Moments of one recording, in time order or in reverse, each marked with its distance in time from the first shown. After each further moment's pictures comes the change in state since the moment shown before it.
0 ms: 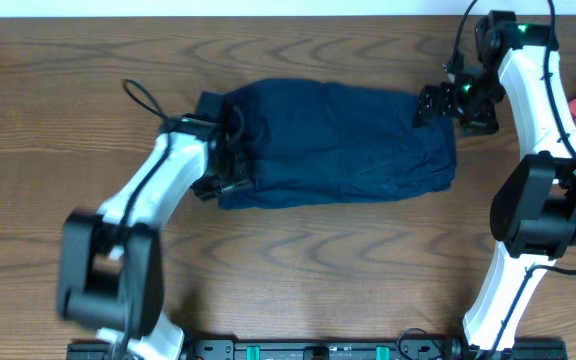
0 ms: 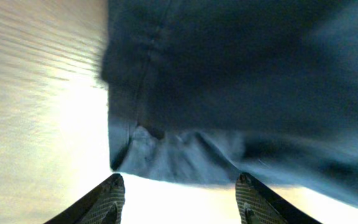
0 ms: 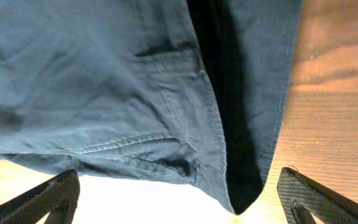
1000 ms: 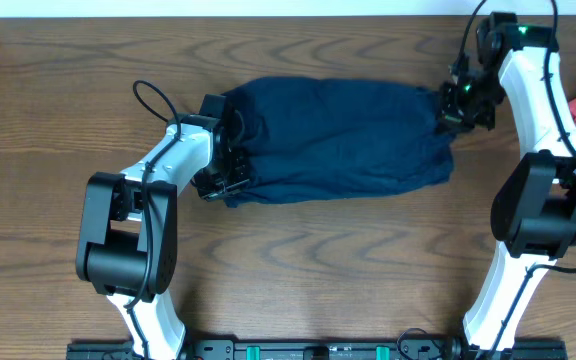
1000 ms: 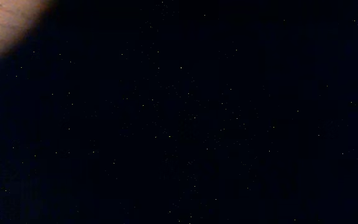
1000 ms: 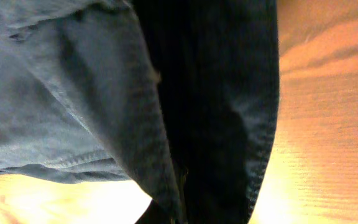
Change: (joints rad) left arm 0.021 0.235 0.033 0.034 0.034 0.000; right arm -0.008 0.000 -0.080 0.028 0.013 0.121
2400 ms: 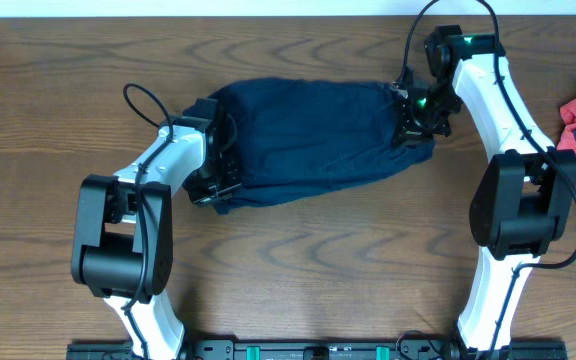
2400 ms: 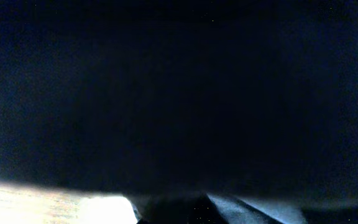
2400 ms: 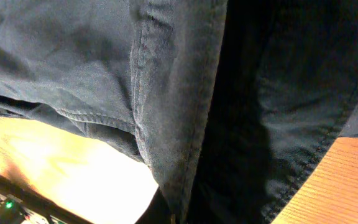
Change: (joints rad) left arm 0.032 -0.011 -0.015 -0.045 -0.028 0.000; right arm 0.155 0.000 -0.042 0.027 -0.126 -0.142
